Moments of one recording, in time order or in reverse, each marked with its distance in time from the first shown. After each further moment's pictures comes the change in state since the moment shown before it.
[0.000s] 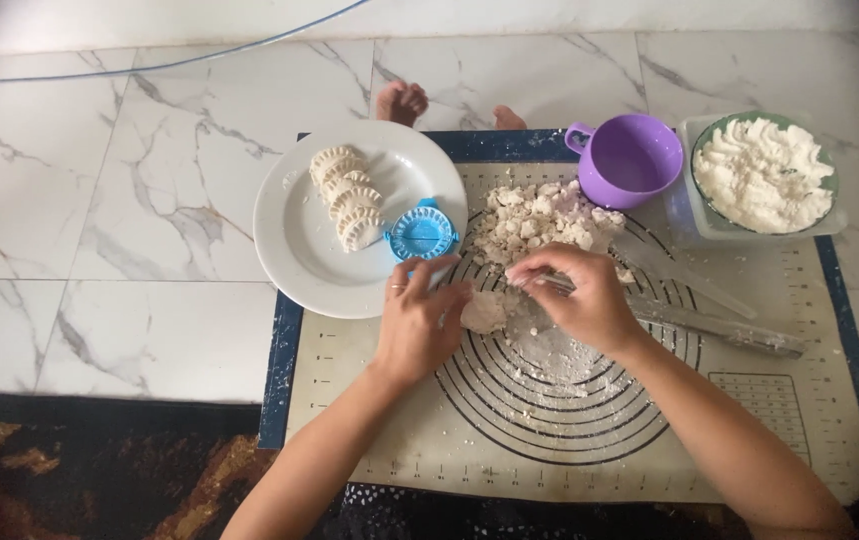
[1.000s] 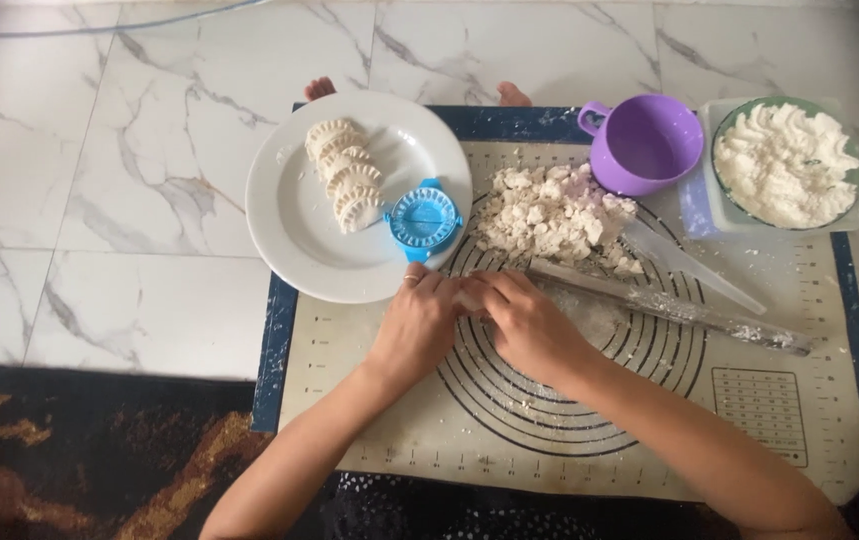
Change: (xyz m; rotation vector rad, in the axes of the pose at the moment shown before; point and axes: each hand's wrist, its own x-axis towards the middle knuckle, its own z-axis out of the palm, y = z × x) left_hand -0.009 -0.004 0.004 0.189 -0.295 0.081; right_hand -0.008 -0.032 0.051 -0.694 -0.323 -0.095
